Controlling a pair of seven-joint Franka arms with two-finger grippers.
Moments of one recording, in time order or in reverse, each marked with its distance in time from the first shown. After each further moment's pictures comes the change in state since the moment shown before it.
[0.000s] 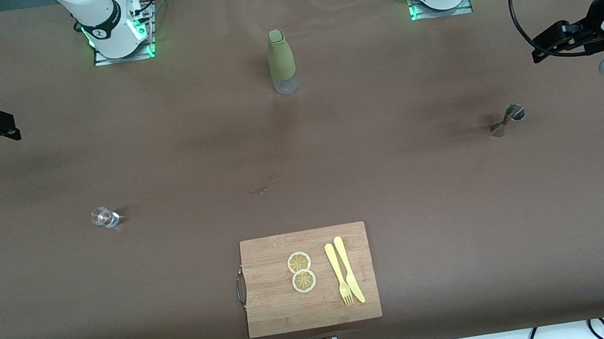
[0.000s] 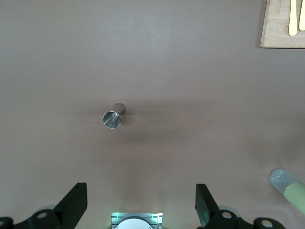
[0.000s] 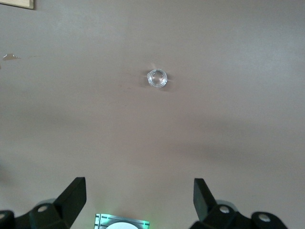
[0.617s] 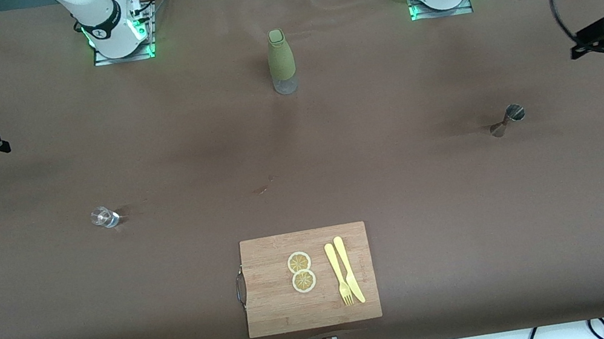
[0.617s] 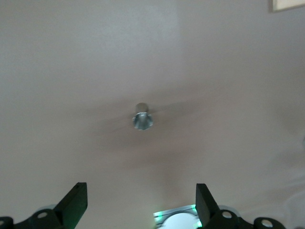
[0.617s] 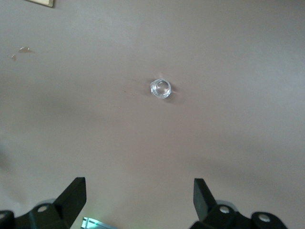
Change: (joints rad) left arm 0.040 0.041 0.158 -0.005 0.001 0.000 0.461; right arm -0.007 0.066 -0.136 -0.016 0.131 0.071 -0.317
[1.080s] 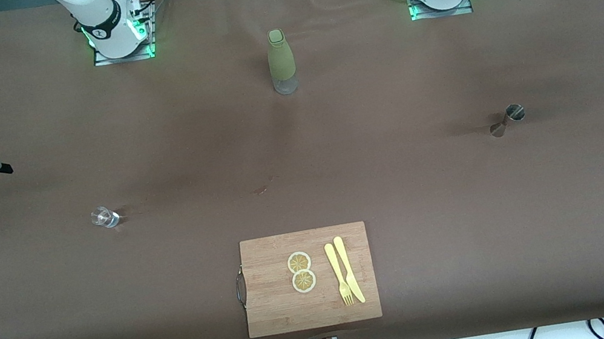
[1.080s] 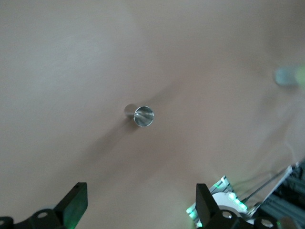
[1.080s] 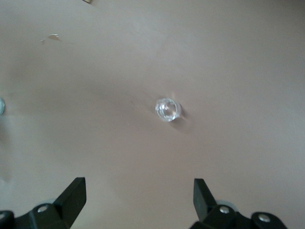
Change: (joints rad) left arm 0.105 0.095 0.200 -0.046 -0.256 -0.013 0.736; right arm -0.024 0.165 -0.132 -0.009 0.251 0.079 -0.499
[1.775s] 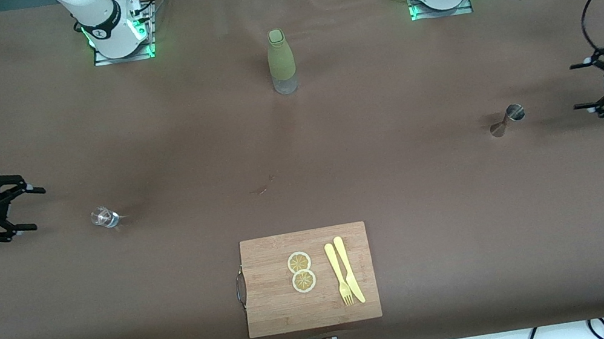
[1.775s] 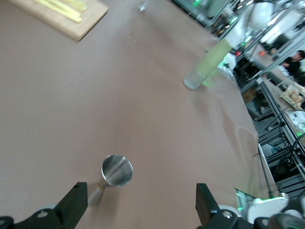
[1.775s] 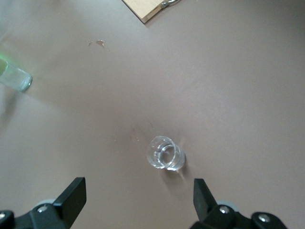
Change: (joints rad) left arm 0.161 0.326 0.013 -0.145 -0.432 -0.071 0.886; right arm -0.110 0.276 -0.005 -0.002 0.381 0.031 -0.705
